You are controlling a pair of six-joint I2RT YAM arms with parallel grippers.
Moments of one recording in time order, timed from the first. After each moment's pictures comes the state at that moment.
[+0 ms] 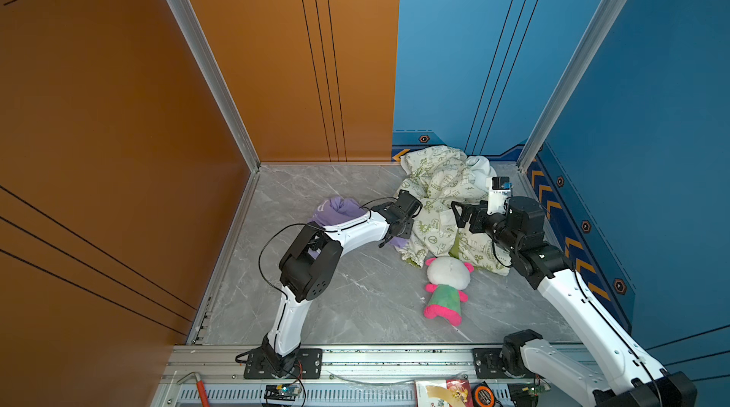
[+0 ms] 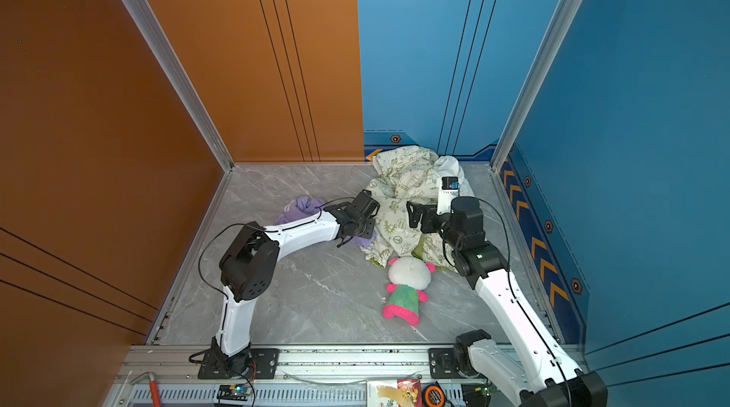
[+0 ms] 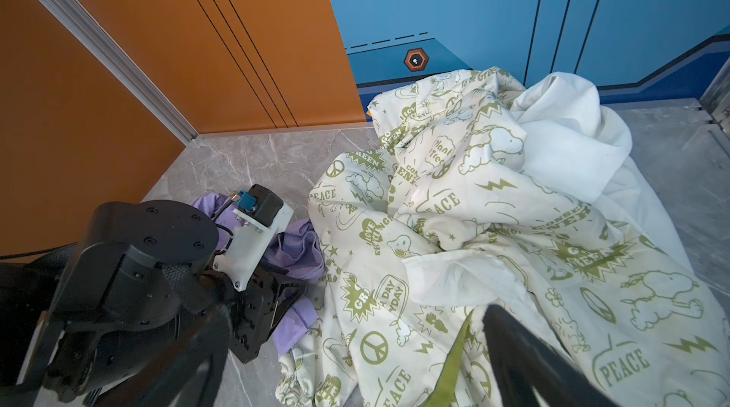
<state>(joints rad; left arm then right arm) -0.75 2.07 1.56 -0.49 -0.26 -0.43 0.25 0.98 0.85 -0.22 -0.12 0.27</state>
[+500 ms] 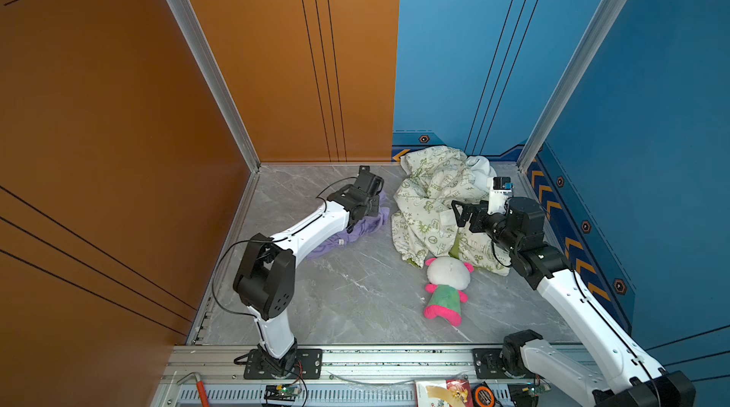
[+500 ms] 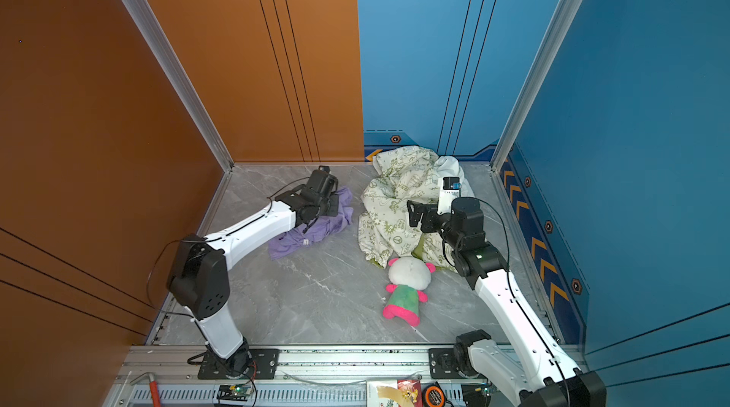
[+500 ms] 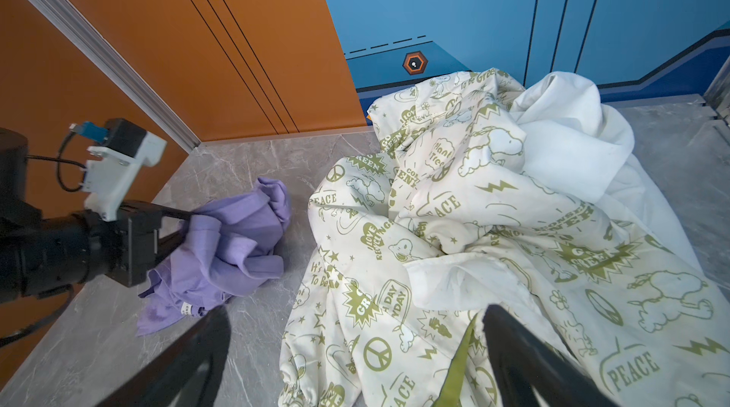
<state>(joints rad) -0.50 1.72 1.40 -0.50 -0.33 -0.35 0.25 0.98 0.83 -0.19 -0.12 0.30</state>
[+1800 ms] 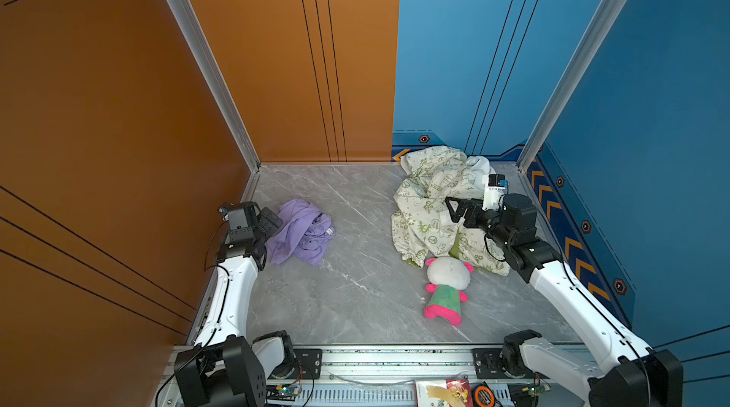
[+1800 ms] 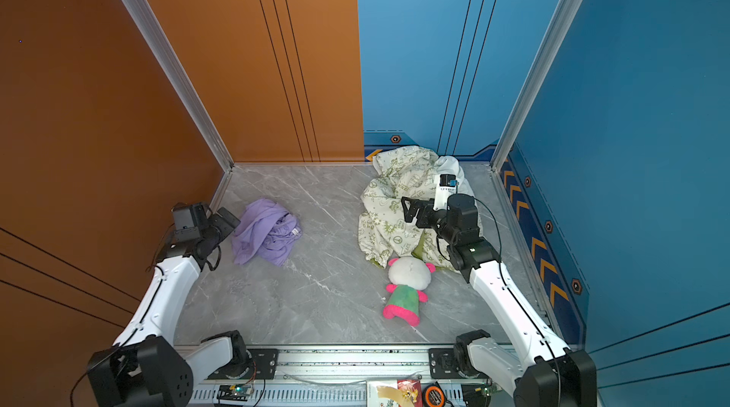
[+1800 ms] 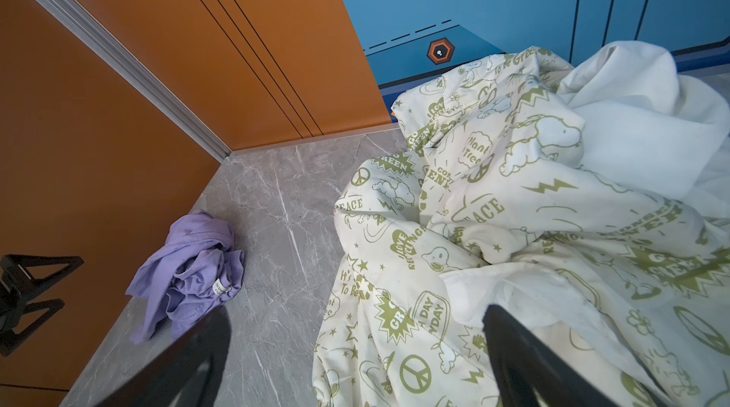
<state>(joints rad) 0.23 1.13 0.85 -0.41 -0.05 -0.63 0.24 1.06 0.82 -0.08 -0.20 0.40</state>
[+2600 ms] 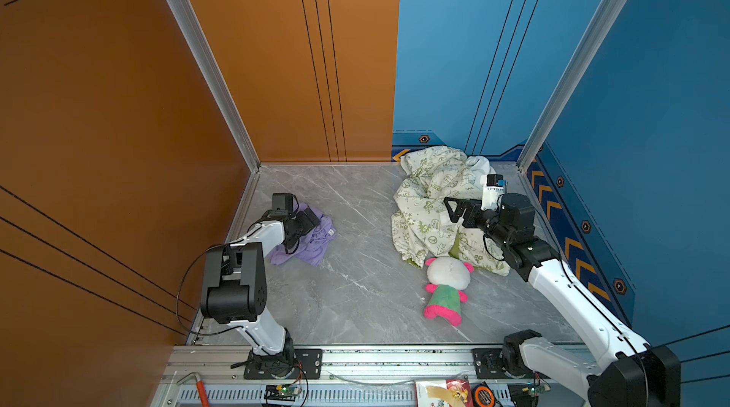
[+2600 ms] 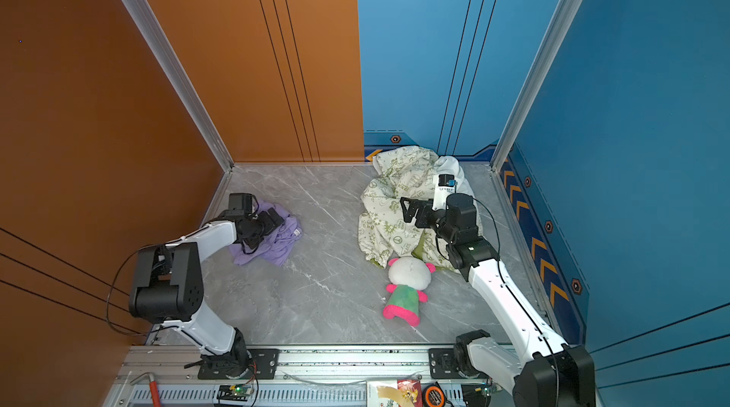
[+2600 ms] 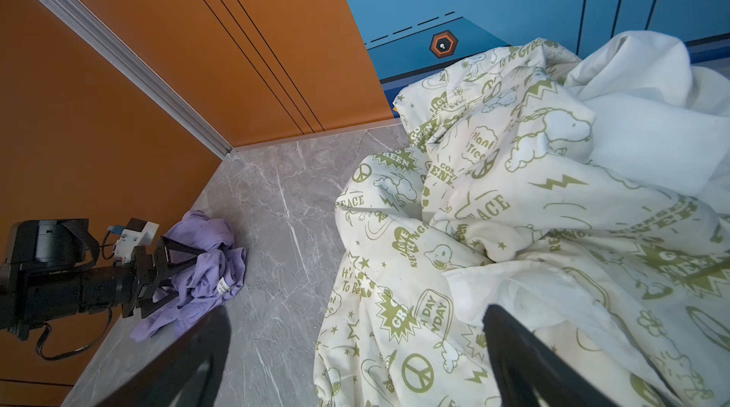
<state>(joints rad) 0.06 1.67 0.95 -0.27 0.17 -0.68 0.24 1.08 0.82 -0.08 -0.21 0.40</state>
